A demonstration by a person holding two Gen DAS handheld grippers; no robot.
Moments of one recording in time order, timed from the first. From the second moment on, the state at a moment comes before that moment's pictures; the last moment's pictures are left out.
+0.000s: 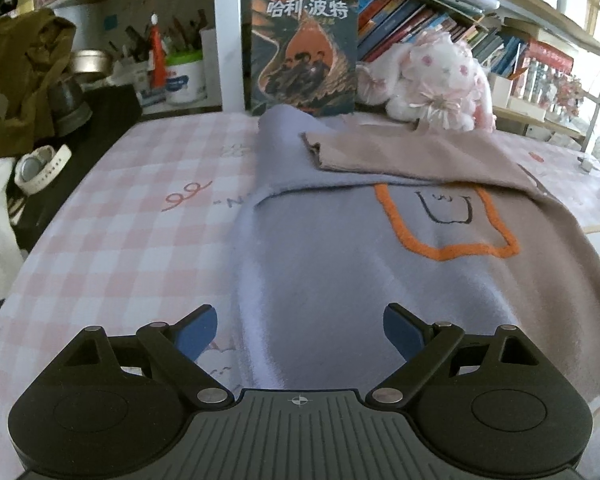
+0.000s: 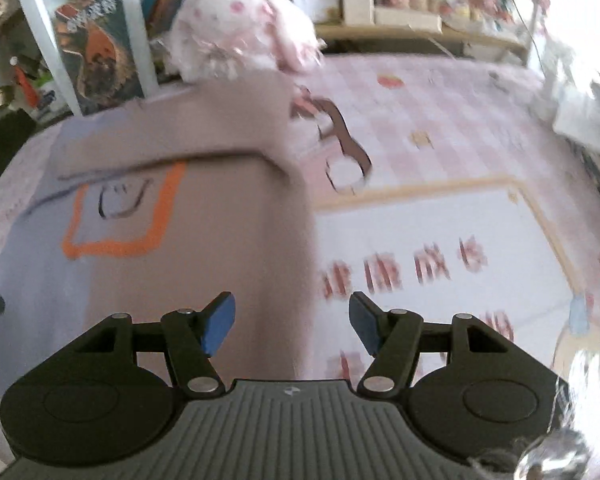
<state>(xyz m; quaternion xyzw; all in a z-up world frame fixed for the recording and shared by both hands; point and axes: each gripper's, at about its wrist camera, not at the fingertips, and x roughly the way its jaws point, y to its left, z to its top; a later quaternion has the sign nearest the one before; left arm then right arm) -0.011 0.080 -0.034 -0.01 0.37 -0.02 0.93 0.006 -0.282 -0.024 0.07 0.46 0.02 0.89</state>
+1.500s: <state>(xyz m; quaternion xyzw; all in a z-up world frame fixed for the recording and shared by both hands) -0.025 0.103 -0.038 -0.15 0.44 0.02 0.89 -0.023 -0.279 -0.023 0.11 0.44 0.15 0.88</state>
